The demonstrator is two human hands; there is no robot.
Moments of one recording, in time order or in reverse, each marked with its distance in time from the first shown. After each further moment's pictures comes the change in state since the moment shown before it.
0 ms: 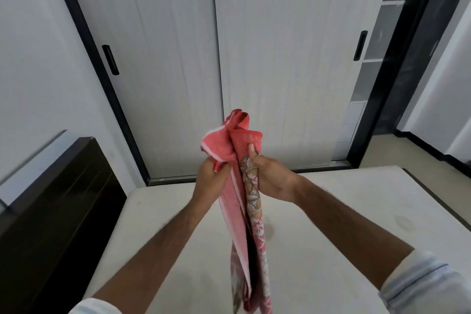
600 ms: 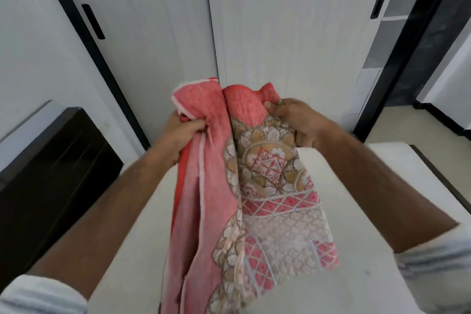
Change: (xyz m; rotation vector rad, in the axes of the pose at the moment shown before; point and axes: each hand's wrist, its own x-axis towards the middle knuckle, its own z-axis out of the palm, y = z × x) left_hand 0.038 0.066 0.055 0.089 0.100 -0.150; right_hand -0.023 -0.101 -0.131 -0.246 0.219 0.000
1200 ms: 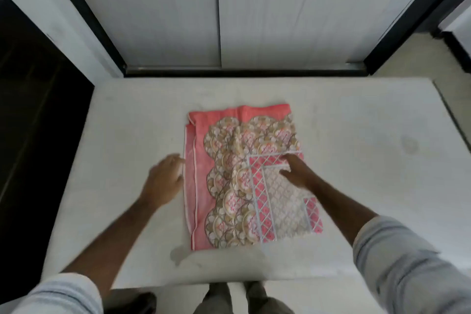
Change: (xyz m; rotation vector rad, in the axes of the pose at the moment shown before) left_hand -0.011 -0.377 -0.095 1.030 -0.482 -0.048; right_hand 0.069 0.384 -0.023 -1.056 0.005 0.466
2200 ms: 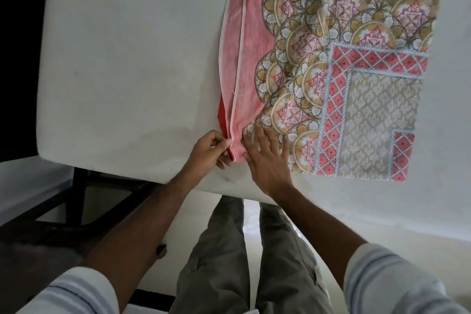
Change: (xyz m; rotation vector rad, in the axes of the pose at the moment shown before) left_hand -0.077 -0.070 0.250 -1.094 -0.221 -0.590; right_hand -0.013 -0.037 0.351 -0.472 -0.007 -0.431
